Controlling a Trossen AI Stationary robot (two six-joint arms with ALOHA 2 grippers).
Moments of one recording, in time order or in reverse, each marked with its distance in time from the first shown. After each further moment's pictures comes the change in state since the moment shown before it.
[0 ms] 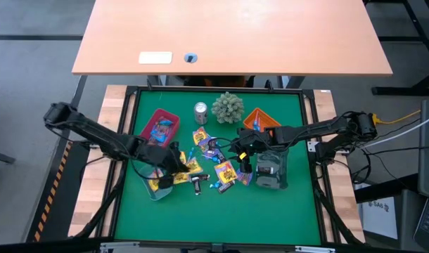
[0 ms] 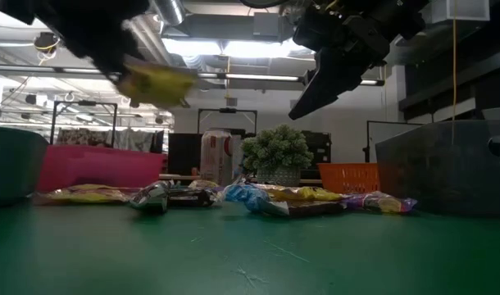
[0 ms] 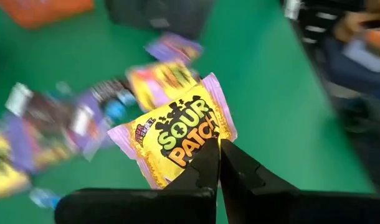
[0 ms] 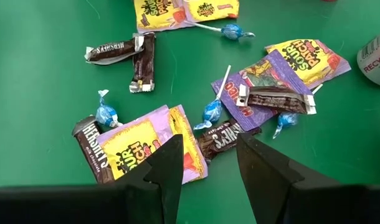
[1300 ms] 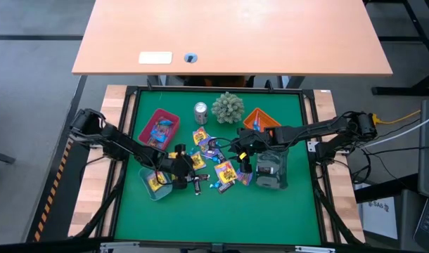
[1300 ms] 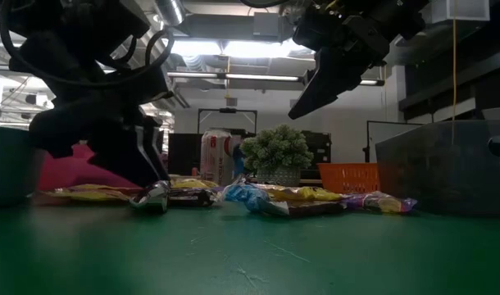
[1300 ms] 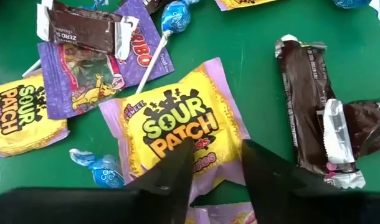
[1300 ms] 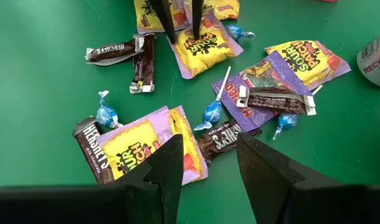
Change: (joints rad) left arm 0.000 0.467 0.001 0.126 -0.281 0.128; right arm 0.000 0.000 0.000 0.003 0.000 -0.001
